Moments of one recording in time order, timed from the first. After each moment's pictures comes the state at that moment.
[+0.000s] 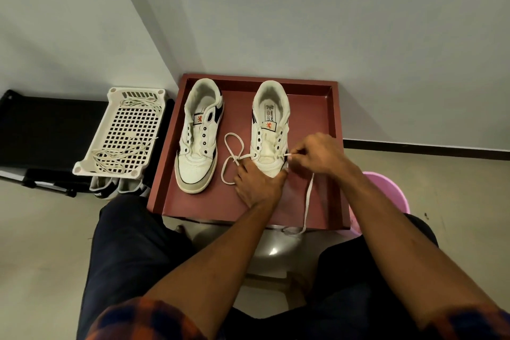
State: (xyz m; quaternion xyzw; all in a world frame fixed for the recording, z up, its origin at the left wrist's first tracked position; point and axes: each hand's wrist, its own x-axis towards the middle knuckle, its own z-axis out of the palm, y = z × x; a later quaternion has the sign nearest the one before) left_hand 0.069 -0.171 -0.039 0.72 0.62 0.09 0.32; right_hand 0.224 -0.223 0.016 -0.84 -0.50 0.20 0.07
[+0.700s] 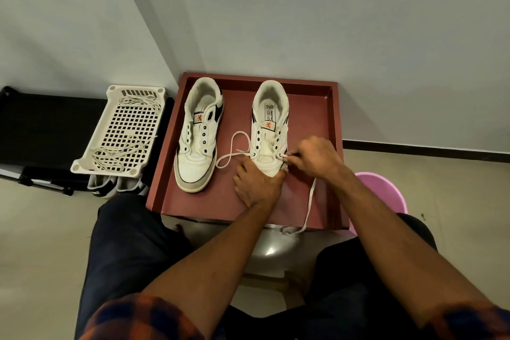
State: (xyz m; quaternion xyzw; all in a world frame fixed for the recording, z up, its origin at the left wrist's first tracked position) left_hand 0.067 -0.170 -0.037 0.71 0.62 0.08 0.31; right_hand 0.211 -0.223 0.013 -0.83 -0.54 0.13 0.03
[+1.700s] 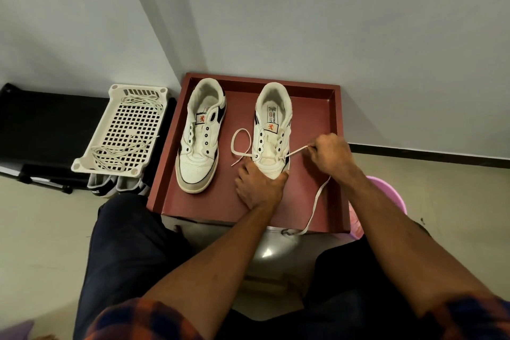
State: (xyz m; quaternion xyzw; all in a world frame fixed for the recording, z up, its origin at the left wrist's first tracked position) left_hand 0.067 -0.169 -0.037 0.71 0.62 0.09 0.32; right_hand 0.237 -0.229 -0.002 -0.89 -0.44 0.10 0.03
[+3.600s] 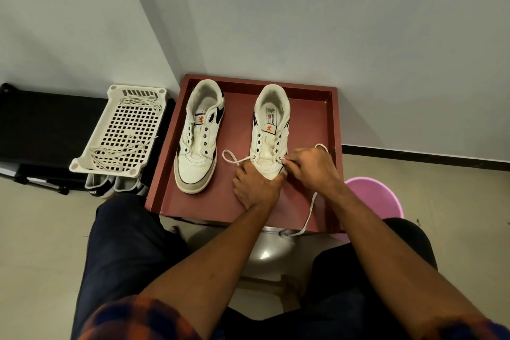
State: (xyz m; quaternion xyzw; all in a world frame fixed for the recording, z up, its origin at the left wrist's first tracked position) left_hand 0.067 -0.169 -0.036 0.71 0.62 0.07 0.32; right_hand 0.197 -0.234 -0.004 -0.83 -0.55 0.05 0.10
